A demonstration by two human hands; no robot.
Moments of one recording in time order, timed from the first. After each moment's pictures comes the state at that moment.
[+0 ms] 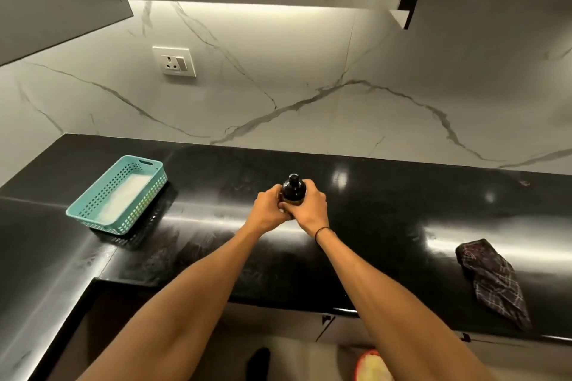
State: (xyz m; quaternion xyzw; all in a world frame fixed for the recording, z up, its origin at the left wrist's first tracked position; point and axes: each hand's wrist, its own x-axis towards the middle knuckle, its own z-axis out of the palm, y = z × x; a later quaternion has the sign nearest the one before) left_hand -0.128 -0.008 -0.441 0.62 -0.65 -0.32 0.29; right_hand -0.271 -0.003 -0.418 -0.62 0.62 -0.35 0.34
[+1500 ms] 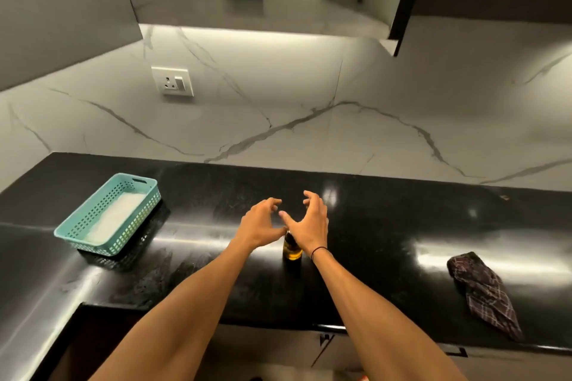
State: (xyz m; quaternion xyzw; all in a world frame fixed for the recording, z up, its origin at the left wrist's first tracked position) left_hand -0.111 -0.007 -0.437 0.63 -0.70 -0.23 0.25; right_hand -0.265 0.001 -0.433 -0.61 0.65 -0.38 0.23
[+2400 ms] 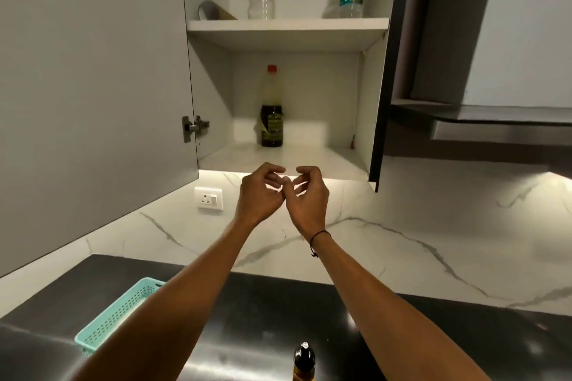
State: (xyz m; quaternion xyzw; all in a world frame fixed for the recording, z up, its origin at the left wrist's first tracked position) left_hand -0.097 -0.038 -0.104 0.50 -0.63 -0.06 0.59; right_hand -0.221 -0.039 -0.115 -0.61 0.38 -0.67 0.18
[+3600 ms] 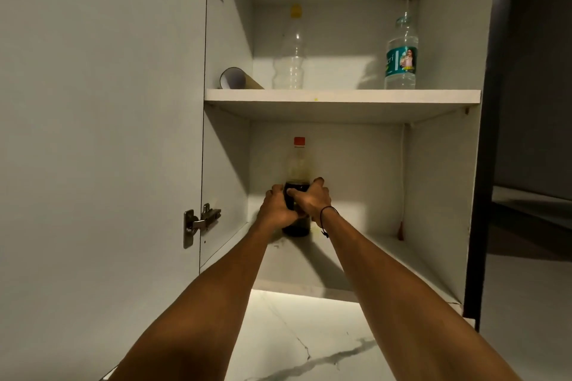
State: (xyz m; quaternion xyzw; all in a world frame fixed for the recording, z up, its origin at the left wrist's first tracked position) left_hand -0.018 -0.291 0.024 0.62 -0.62 -0.14 0.45; right_hand -0.128 -0.318 0.049 -0.64 0.54 -0.48 0.25
